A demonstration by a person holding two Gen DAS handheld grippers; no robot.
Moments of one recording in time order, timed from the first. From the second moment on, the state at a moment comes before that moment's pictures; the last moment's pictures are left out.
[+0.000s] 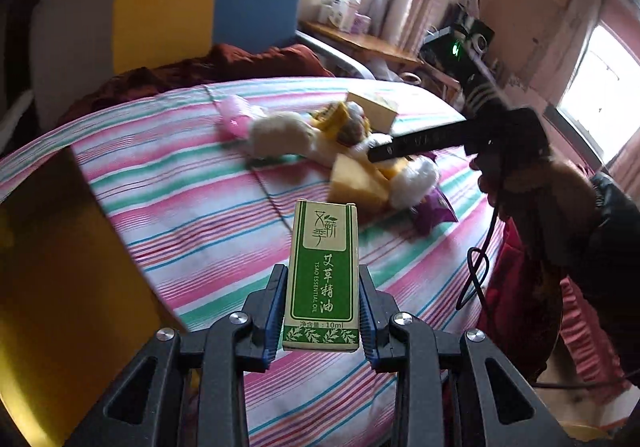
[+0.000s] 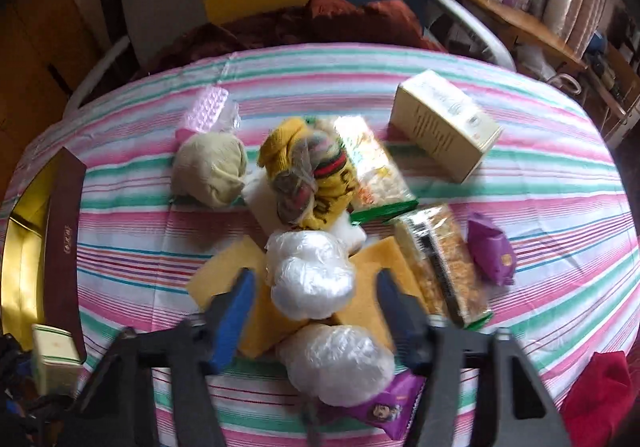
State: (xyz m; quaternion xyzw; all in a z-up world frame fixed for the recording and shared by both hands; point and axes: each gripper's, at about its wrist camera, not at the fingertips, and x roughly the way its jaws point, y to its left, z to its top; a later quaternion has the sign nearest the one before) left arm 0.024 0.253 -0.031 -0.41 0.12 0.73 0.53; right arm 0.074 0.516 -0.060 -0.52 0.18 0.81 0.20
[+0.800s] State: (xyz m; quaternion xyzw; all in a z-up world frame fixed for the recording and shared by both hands) left arm -0.056 0.042 -0.055 -0.47 0.05 0.85 0.22; right arm 0.011 0.295 0.001 -0.44 0.12 0.89 -0.07
